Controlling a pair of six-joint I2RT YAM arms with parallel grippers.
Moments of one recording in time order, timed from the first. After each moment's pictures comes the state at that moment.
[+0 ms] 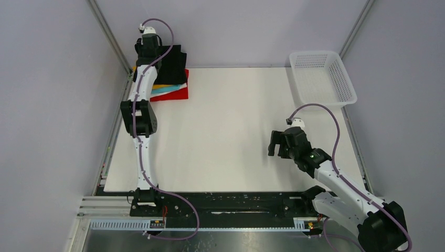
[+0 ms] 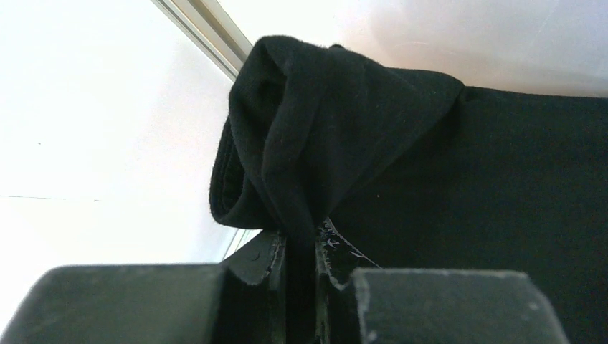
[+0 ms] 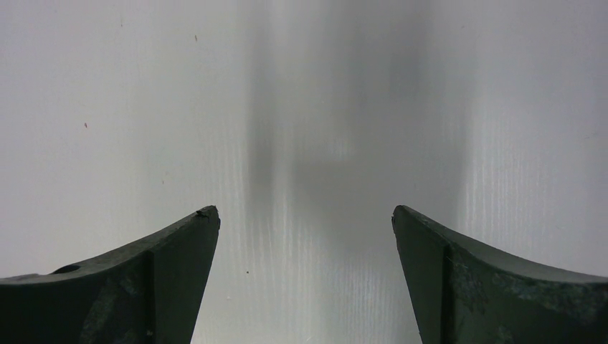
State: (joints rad) left arm 0.03 2.47 2.43 -0.35 -0.56 0.15; right arm 0.49 0.89 0.50 -0.42 0.20 0.49
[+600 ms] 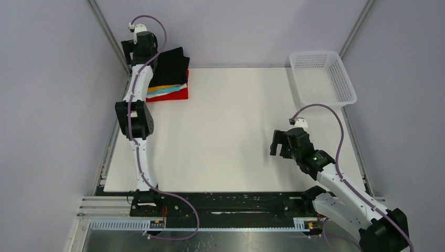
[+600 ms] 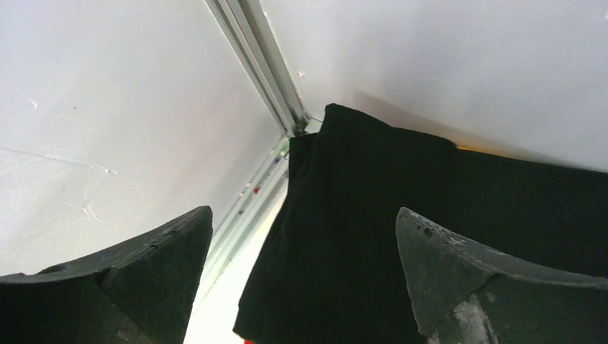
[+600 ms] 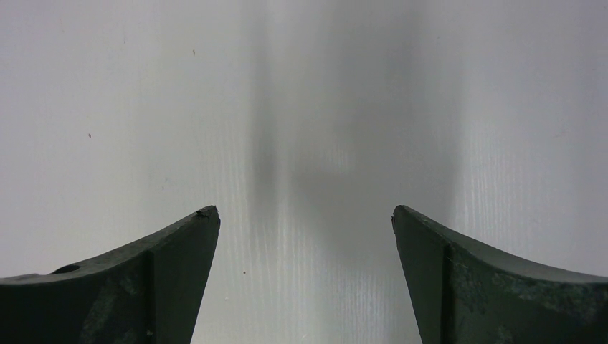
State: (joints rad) left arm 0.05 2.40 2.35 -0.31 -0.59 0.02; right arm 0.49 0.84 0.52 -0.46 0.23 0.49
